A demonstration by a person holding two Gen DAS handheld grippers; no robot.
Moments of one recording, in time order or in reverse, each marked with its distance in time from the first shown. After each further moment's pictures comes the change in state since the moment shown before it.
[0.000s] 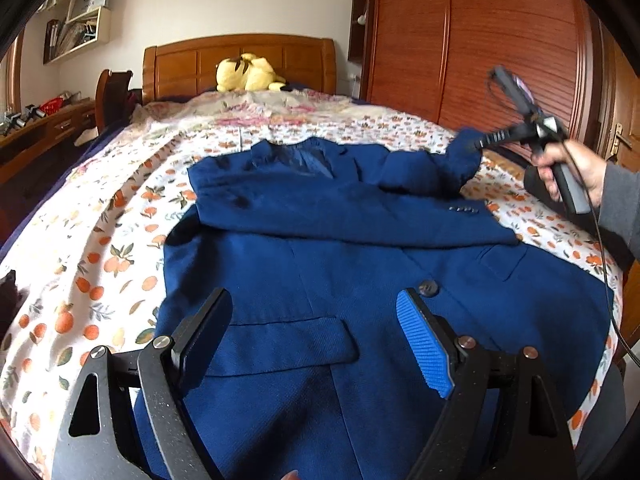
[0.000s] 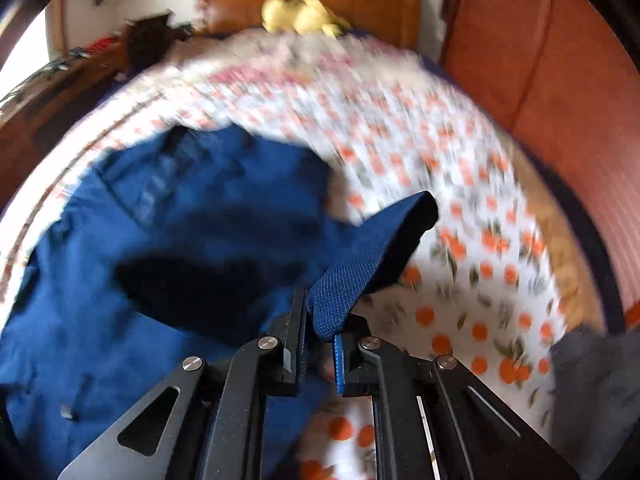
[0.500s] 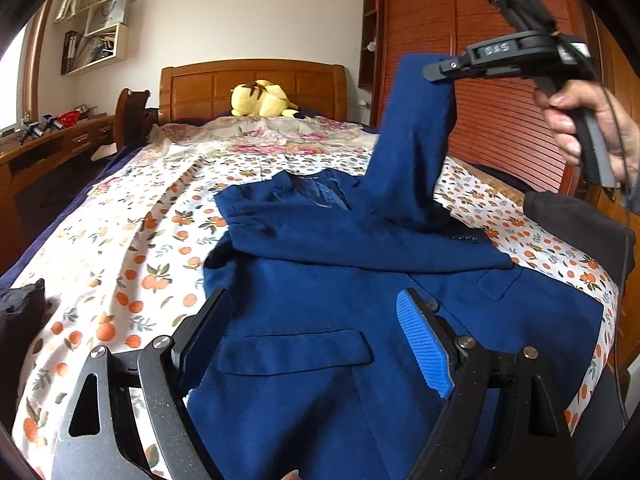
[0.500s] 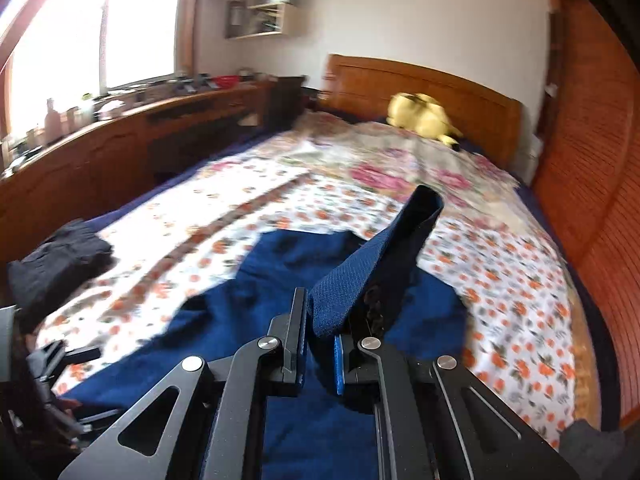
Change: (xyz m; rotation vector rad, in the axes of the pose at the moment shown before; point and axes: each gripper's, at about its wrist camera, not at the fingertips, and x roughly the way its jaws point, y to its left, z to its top) left arm -0.039 0.022 0.006 -0.023 -0.088 0.040; right arm -0.152 0.162 0.008 -0.246 -0.235 0.264
